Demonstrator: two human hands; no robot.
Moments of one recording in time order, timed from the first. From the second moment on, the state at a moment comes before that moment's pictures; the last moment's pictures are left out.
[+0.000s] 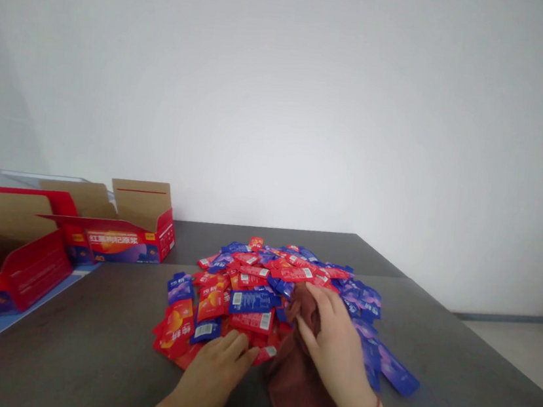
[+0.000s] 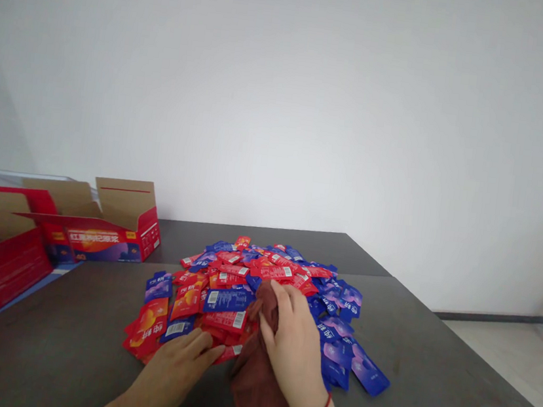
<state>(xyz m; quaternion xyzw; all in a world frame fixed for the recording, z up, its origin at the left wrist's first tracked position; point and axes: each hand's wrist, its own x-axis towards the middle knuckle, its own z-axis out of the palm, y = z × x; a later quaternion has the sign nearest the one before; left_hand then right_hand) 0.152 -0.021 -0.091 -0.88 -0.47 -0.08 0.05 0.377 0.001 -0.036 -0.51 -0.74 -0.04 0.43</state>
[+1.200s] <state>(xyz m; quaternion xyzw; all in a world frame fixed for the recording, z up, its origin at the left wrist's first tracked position) 0.095 -0.062 -0.145 -0.89 -0.40 -0.16 0.17 0.266 -0.061 -0.089 -0.58 -0.81 0.05 0.01</state>
